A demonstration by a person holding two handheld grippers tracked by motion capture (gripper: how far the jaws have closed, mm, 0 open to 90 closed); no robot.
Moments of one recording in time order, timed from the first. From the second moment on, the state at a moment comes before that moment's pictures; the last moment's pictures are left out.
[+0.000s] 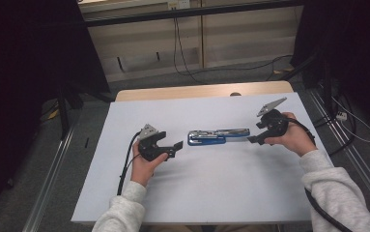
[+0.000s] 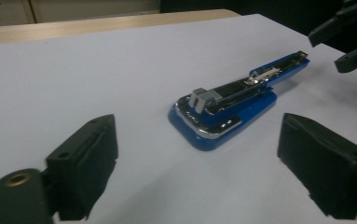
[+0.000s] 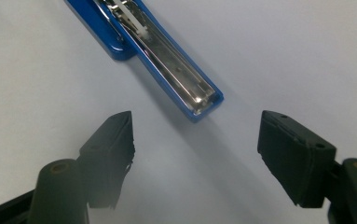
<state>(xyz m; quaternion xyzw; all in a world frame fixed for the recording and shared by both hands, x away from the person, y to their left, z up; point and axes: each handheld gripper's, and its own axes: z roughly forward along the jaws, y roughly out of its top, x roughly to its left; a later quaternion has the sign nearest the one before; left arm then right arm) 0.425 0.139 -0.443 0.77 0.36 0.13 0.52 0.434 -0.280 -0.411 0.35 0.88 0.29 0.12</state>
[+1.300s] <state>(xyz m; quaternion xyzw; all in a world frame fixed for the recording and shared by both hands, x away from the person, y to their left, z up) 0.454 0.096 -0.466 0.82 0.38 0.09 0.41 0.442 -0.278 -0.441 0.39 0.87 0.28 0.11</state>
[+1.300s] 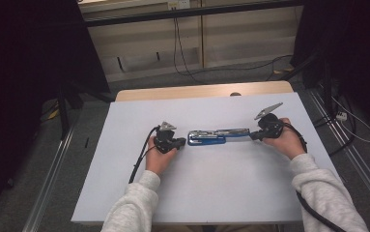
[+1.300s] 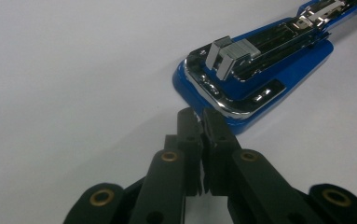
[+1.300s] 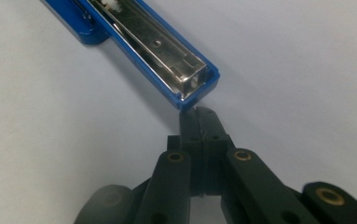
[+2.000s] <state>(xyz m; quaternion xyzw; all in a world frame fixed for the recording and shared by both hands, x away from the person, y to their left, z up) 0.460 0.090 -0.464 0.84 0.37 0.08 0.40 0.441 -0.279 -0.426 0.38 0.87 0.30 0.11</state>
